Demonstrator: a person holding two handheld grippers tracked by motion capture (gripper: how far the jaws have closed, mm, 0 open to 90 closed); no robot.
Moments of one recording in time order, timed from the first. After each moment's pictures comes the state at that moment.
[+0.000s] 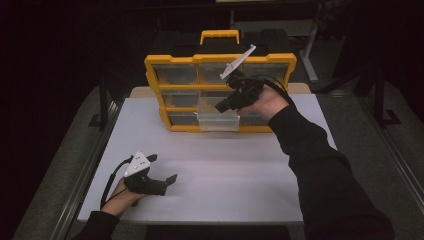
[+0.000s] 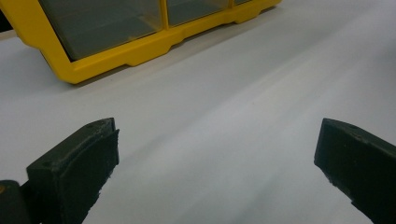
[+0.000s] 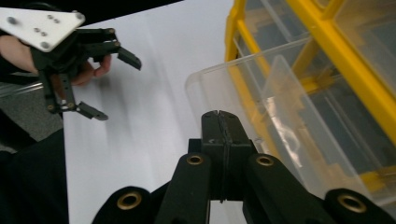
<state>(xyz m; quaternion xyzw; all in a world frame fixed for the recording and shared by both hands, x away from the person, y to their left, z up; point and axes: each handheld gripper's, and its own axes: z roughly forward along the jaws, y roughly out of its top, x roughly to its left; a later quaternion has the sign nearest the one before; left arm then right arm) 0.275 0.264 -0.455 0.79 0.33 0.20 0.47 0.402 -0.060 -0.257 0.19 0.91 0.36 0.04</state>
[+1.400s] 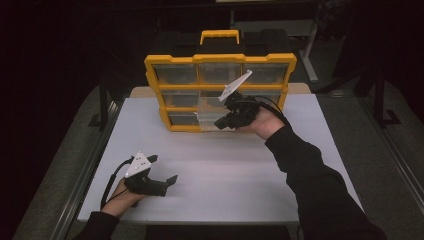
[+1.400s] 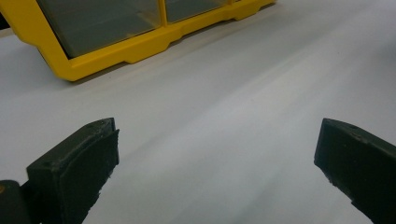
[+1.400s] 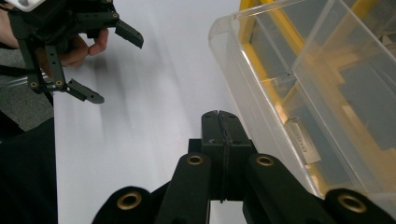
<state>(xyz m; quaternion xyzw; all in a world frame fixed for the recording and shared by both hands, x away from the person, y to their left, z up) 0.274 0.263 -0.456 0.80 0.33 0.20 0.47 0.386 -0.056 -0.302 0.18 0.92 0.35 0.04</state>
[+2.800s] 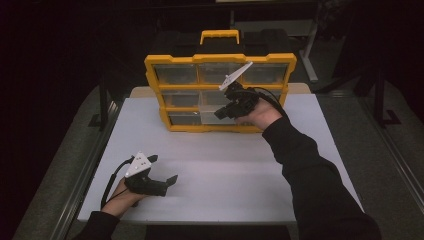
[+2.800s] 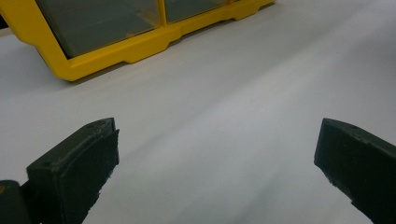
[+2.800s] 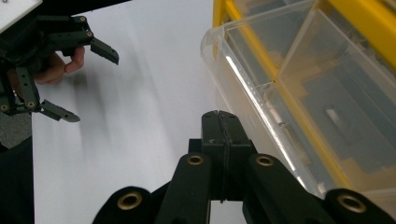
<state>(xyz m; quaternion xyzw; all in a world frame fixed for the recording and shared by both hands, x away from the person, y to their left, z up) 0.274 0.263 -0.456 0.80 0.33 0.19 0.47 0.410 -0.057 -0.295 0.20 0.91 0.36 0.06</state>
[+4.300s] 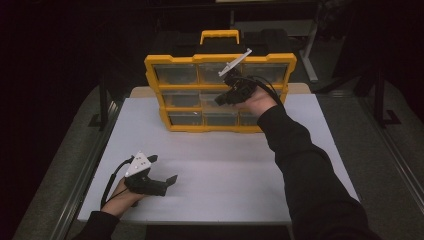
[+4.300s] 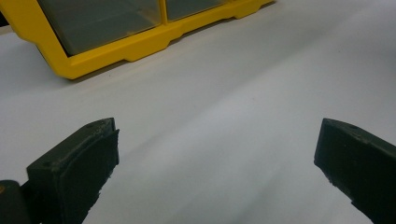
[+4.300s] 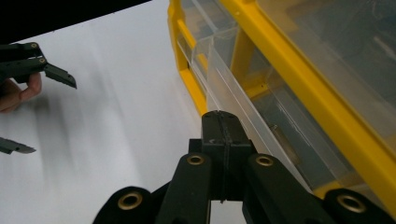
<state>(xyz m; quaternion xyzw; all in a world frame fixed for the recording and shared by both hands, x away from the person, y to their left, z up) 0.275 0.264 -0.457 0.80 0.33 0.19 0.47 0.447 -0.056 -0.292 0.24 0.90 0.36 0.08</state>
